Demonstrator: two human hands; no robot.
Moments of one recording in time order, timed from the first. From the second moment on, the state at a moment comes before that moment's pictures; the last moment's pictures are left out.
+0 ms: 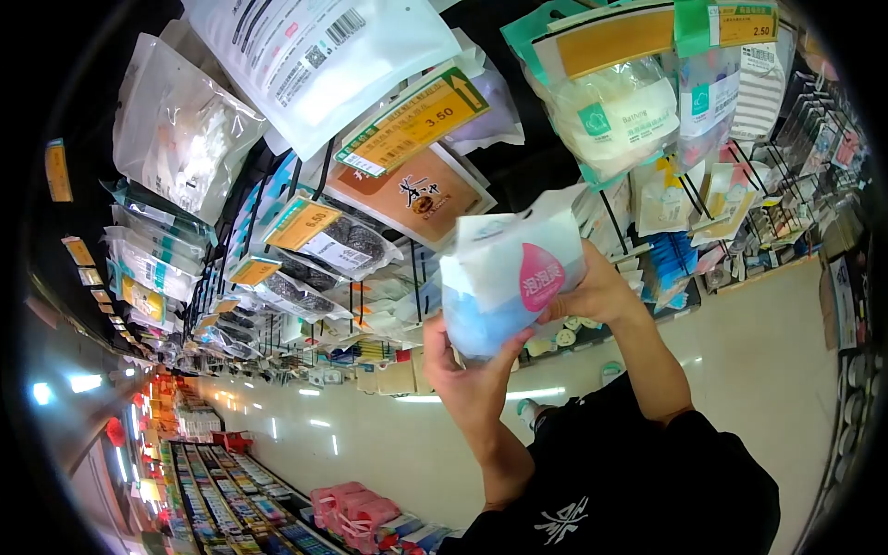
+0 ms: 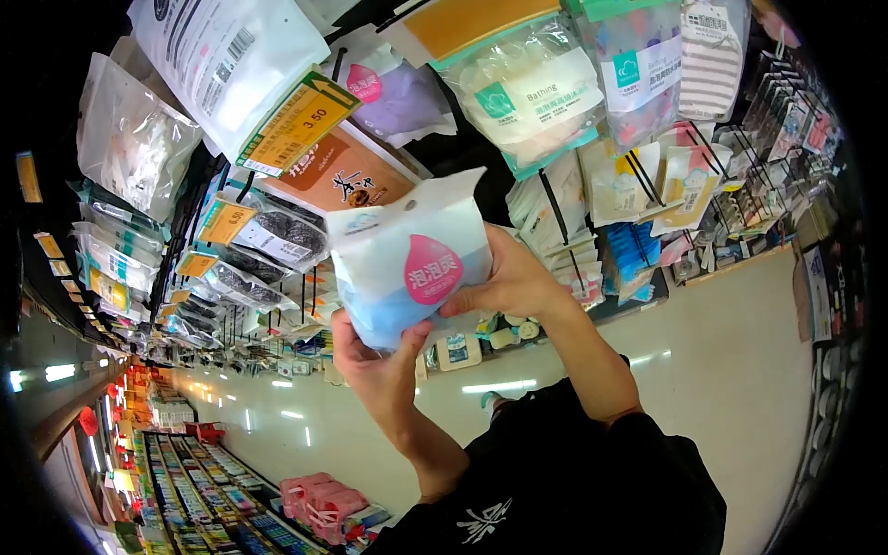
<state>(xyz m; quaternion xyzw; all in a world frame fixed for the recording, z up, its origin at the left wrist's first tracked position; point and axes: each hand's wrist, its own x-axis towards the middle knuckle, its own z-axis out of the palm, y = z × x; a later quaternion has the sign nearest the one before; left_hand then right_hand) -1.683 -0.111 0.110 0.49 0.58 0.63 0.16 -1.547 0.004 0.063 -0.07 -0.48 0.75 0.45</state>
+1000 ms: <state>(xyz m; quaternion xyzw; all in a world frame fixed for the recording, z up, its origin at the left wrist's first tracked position) -1.684 -0.116 0.110 0.50 0.53 0.62 0.28 -1.517 -0.022 0.093 -0.12 -0.51 0.68 0.51</state>
